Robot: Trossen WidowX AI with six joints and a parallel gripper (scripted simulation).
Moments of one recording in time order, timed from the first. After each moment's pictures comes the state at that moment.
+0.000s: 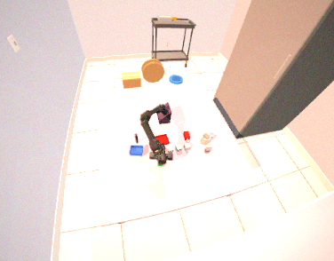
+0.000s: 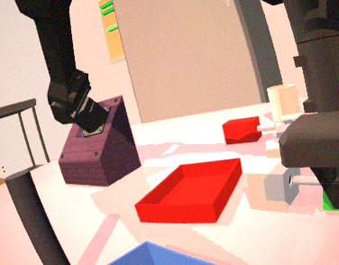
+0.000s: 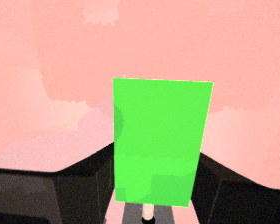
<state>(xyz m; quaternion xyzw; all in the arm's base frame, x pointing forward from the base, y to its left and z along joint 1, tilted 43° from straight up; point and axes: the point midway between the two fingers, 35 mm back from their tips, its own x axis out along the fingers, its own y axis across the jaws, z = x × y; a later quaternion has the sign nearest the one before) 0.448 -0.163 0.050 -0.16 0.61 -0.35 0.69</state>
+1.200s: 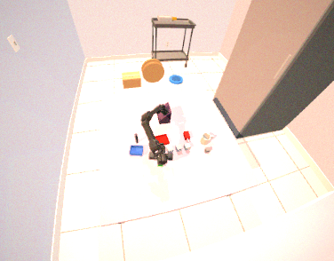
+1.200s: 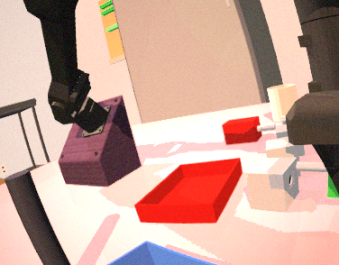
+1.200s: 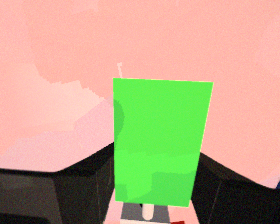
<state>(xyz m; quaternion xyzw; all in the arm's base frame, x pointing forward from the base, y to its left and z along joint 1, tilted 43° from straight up) 0.454 -0.155 0.065 -0.16 0.62 -0.35 0.68</state>
